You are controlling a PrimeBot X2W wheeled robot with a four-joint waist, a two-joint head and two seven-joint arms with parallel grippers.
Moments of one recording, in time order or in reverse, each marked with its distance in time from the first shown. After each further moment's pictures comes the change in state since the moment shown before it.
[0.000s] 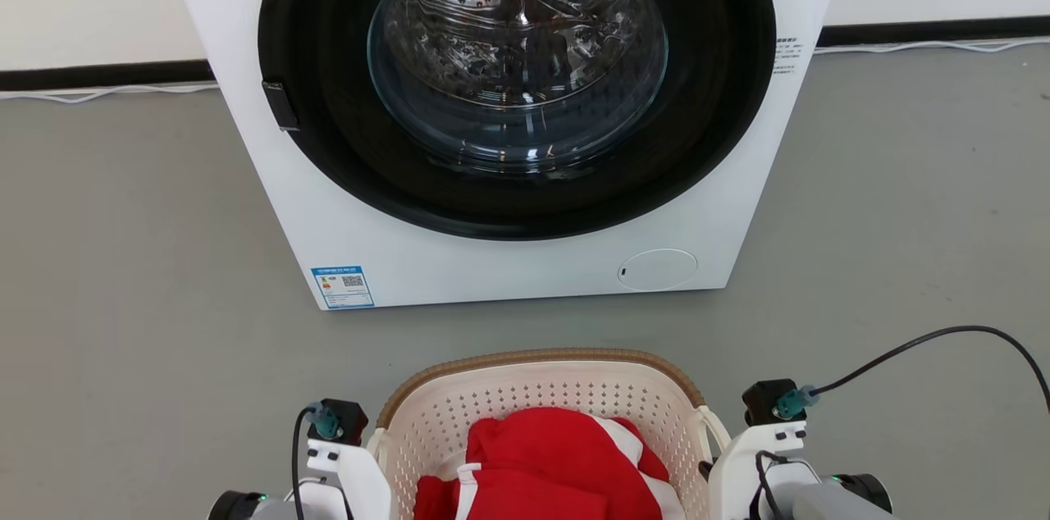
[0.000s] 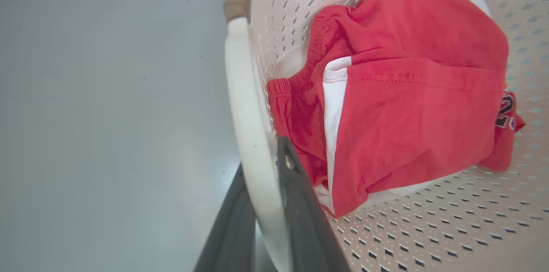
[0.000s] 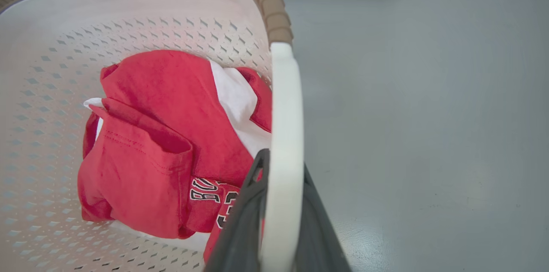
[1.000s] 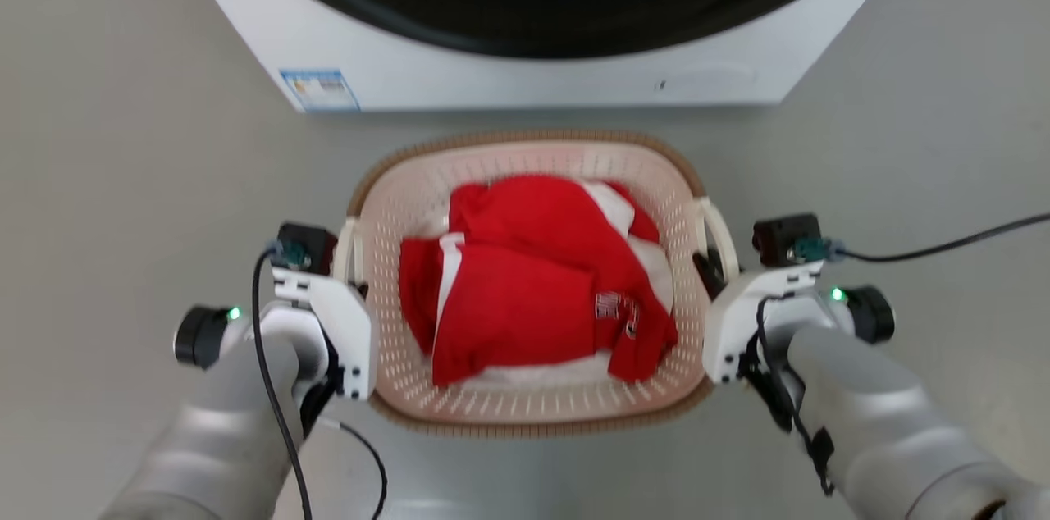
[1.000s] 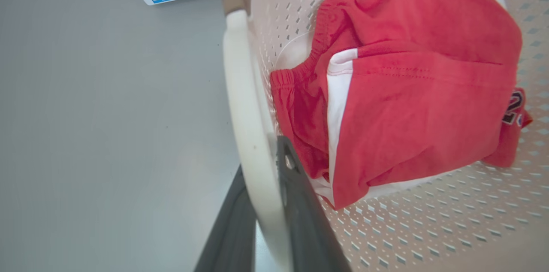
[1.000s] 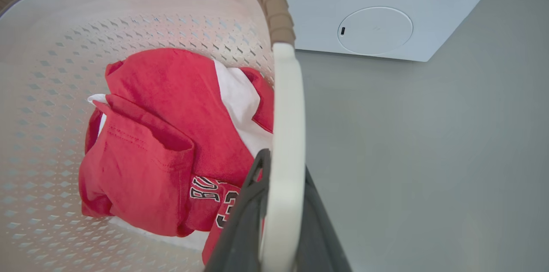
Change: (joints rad) left arm -0.295 -0.002 -0.009 0.068 0.012 0.010 -0.180; right arm -0.272 -0.006 0.054 0.016 -0.021 0.000 -0.263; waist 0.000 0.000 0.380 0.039
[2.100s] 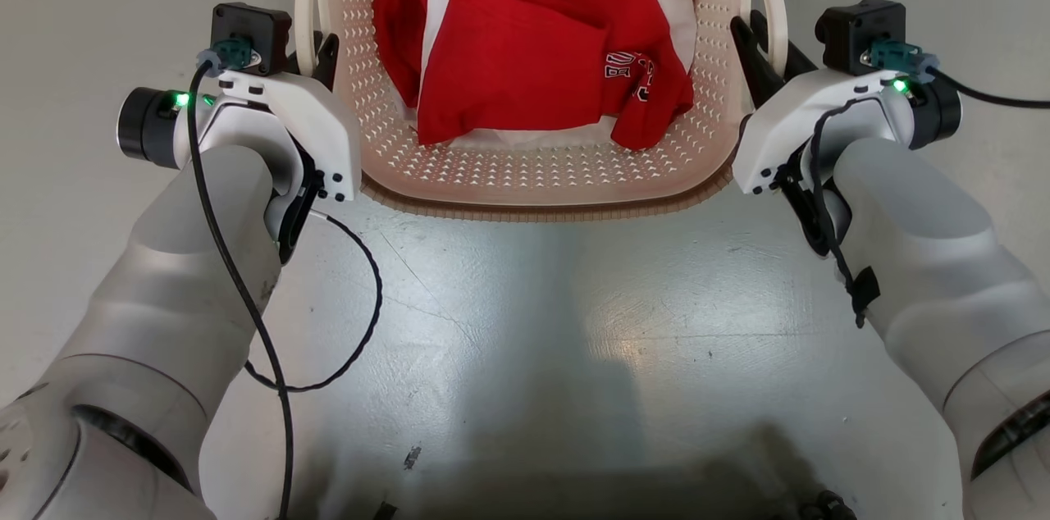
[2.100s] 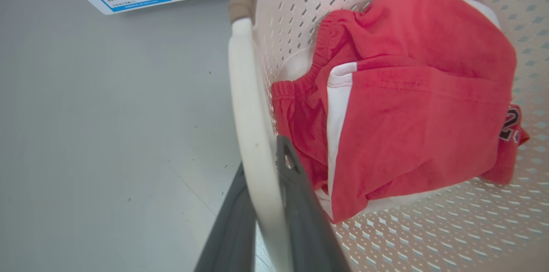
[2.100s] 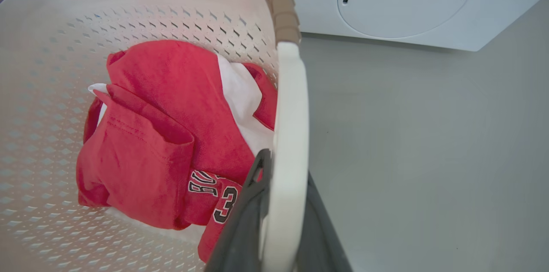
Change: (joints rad) left arm -0.309 0.036 0.081 -0.064 0.082 0.083 -0.171; right arm -0.283 -0.065 -0.217 -0.075 -0.242 0.000 -0.078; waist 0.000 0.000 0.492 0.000
